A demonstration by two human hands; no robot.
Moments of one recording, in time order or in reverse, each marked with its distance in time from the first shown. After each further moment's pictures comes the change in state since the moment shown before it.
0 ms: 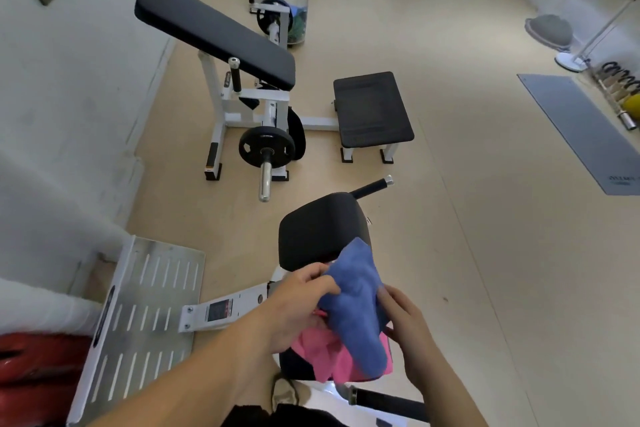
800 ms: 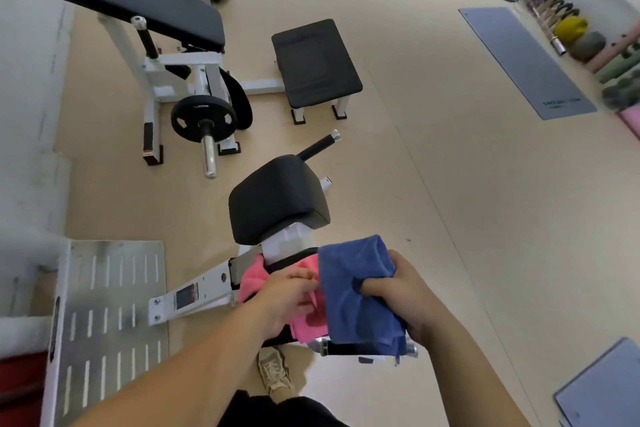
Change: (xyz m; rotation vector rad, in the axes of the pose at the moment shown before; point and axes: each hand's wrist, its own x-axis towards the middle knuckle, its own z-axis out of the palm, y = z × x) left_hand 0.069 -0.079 0.044 0.070 0.080 -0.302; right_hand -0.005 0.015 -0.072 -0.122 -0.037 0.091
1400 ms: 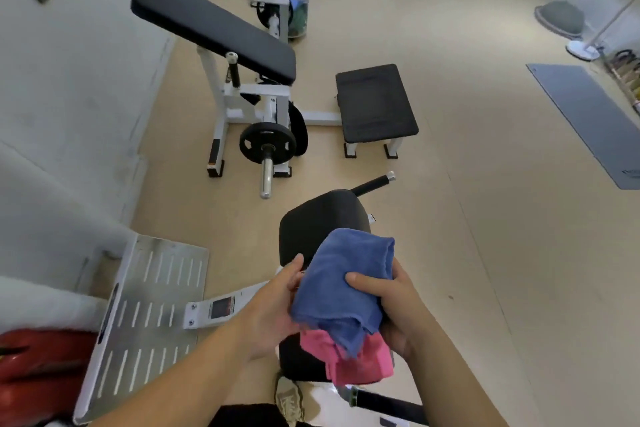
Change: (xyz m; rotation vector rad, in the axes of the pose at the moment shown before) left_hand -0.076 0.047 -0.076 -0.340 -0.103 0.141; right_hand 0.016 -0.074 0.081 0.495 -0.256 -0.096
